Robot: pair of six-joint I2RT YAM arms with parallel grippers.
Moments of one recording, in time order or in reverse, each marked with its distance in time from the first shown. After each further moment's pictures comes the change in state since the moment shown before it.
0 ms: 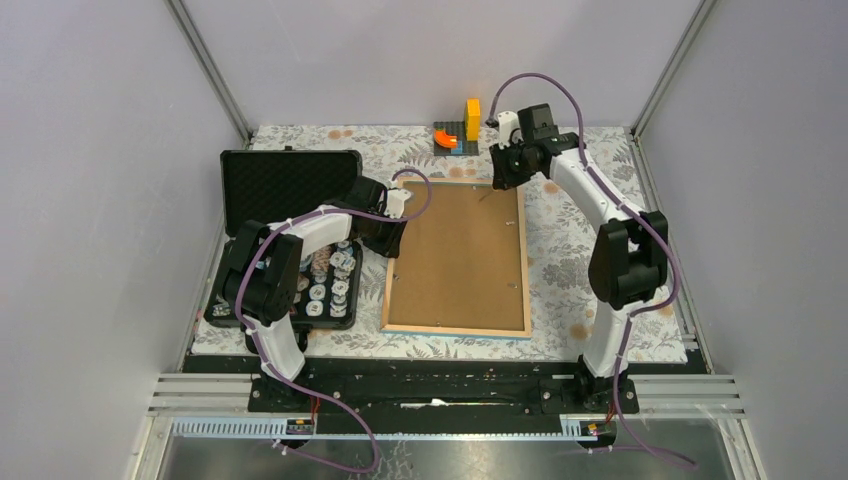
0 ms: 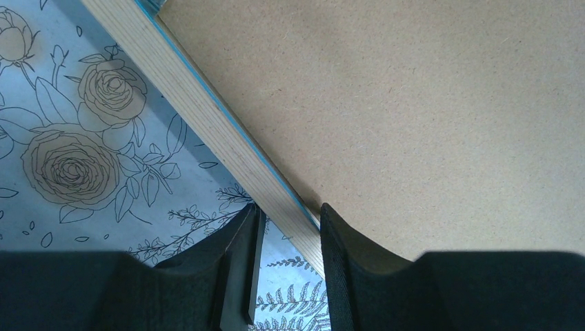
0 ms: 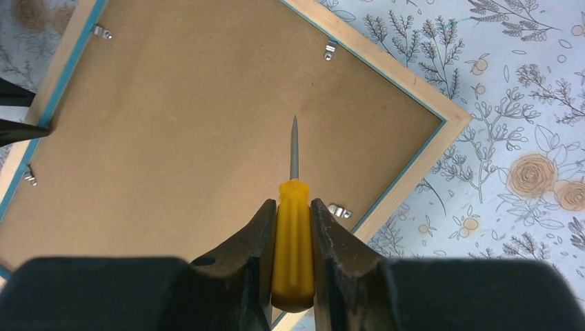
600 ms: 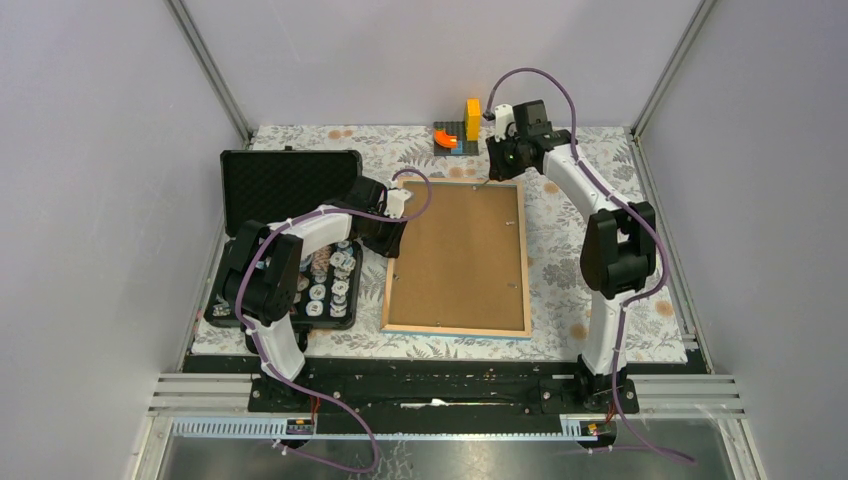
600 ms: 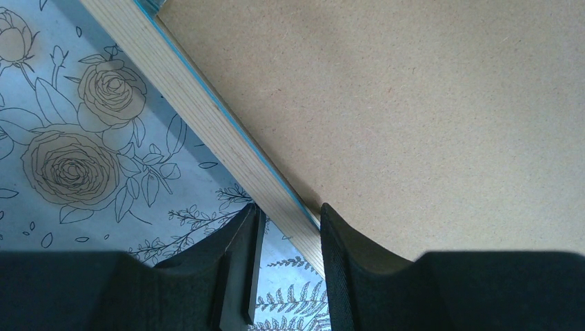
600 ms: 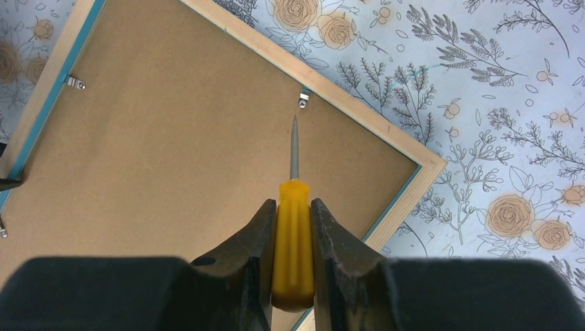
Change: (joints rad) left arm 0.000 0.000 0.000 0.000 0.002 0.003; right arm 0.000 0.112 0.074 0.084 0.031 0.016
